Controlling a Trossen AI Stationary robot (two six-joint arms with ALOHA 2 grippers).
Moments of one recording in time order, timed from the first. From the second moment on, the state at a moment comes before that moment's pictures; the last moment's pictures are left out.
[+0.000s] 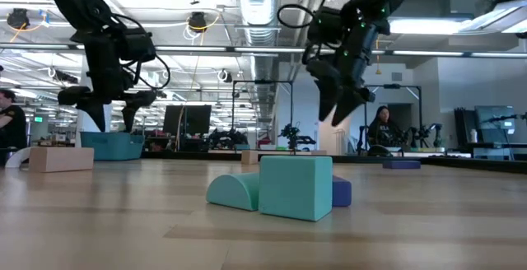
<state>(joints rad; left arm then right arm) 0.96 1.18 0.63 -0.55 -0.31 -0.61 -0.44 1.66 1.16 -0.60 -0.02 0.38</state>
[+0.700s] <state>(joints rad) 0.28 1.02 0.80 -0.50 -0.17 -0.76 -0.17 1.66 1.10 -0.39 -0.11 0.34</state>
